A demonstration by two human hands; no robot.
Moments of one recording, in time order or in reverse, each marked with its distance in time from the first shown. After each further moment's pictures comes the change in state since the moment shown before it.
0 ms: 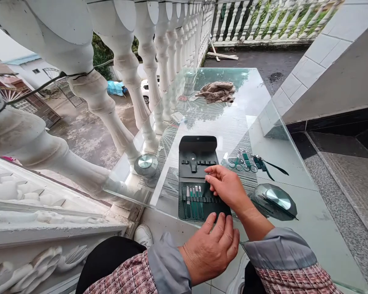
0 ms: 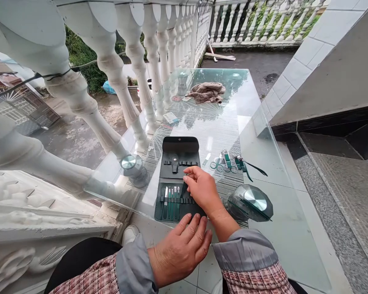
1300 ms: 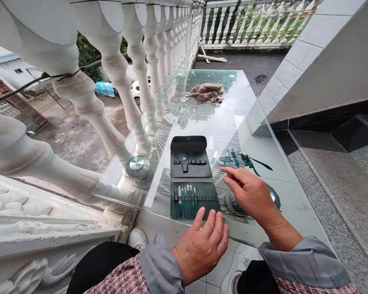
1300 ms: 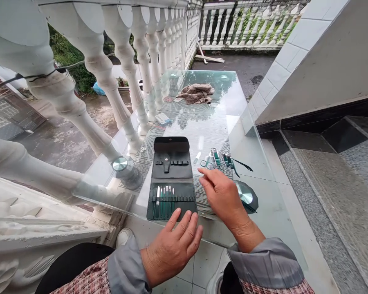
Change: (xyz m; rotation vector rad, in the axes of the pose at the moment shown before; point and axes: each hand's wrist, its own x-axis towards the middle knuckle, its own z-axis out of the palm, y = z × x) left_hand 0.002 0.000 0.002 0.007 0.026 -0.022; right_hand -0.029 0.011 -0.062 -0.476 0.271 -0.471
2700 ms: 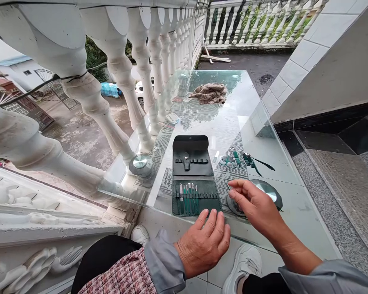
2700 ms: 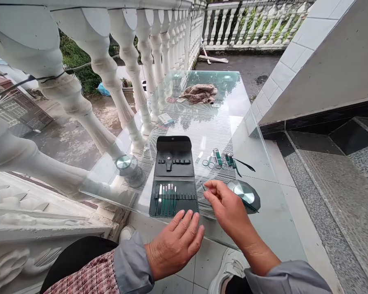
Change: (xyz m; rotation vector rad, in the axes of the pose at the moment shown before) left_hand -0.002 0.006 0.002 0.014 0.024 0.006; right_hand -0.034 -0.001 -0.005 0.314 -0.152 0.342
